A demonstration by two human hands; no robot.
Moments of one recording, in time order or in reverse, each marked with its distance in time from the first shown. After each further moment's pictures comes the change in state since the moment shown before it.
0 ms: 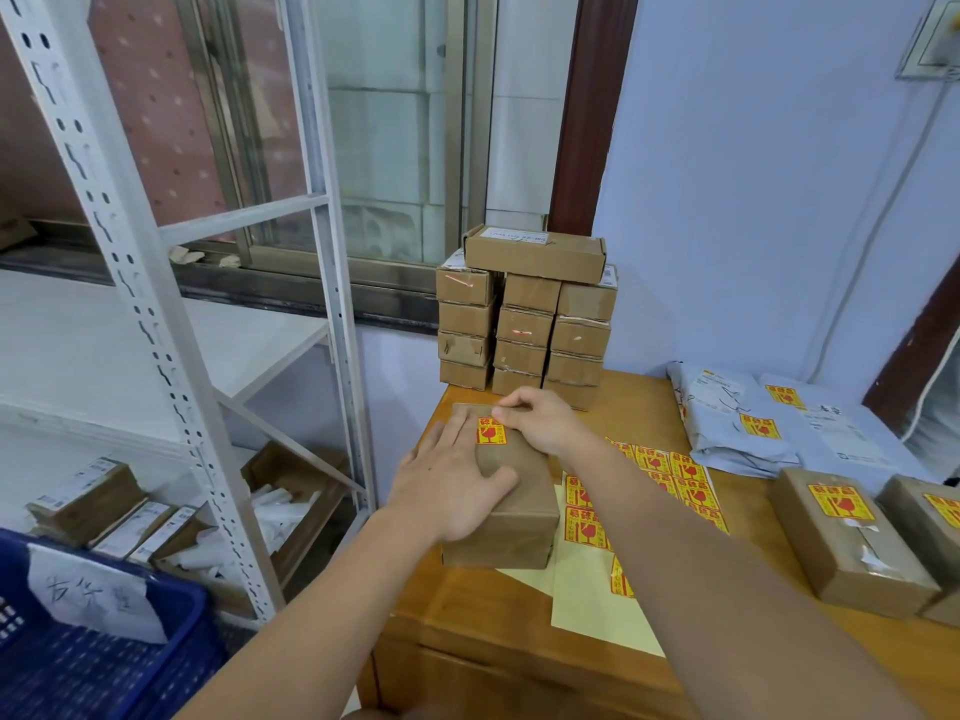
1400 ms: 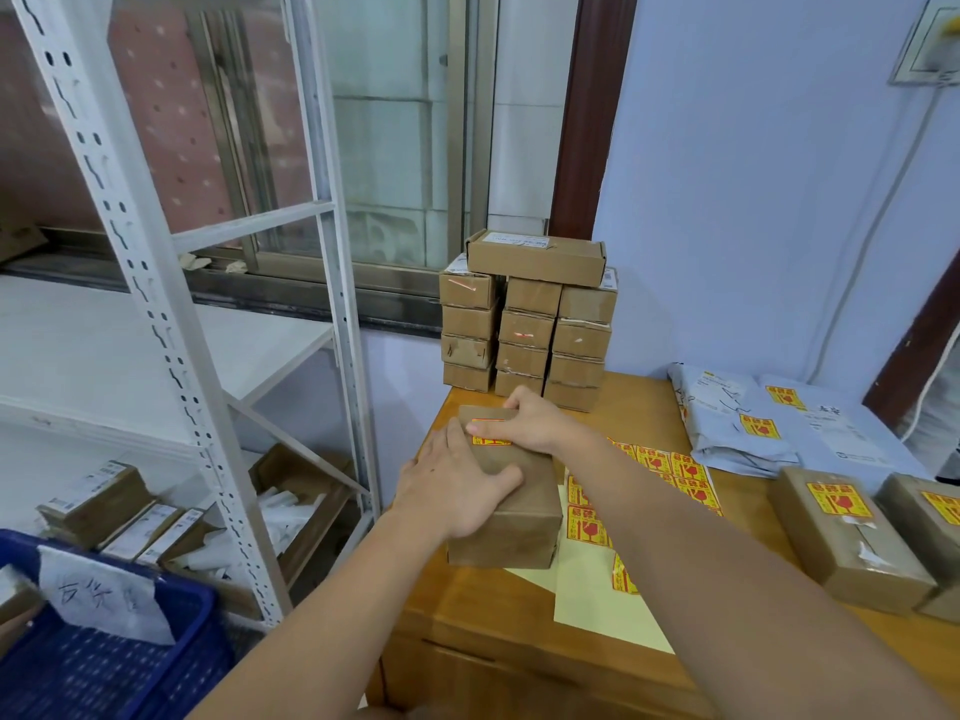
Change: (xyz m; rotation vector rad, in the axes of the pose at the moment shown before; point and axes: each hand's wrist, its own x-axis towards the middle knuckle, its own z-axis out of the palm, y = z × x) left_hand -0.001 0.002 0.004 -0.079 0.006 -0.154; right_hand -0.002 -0.018 0.002 -0.289 -0.131 0.097
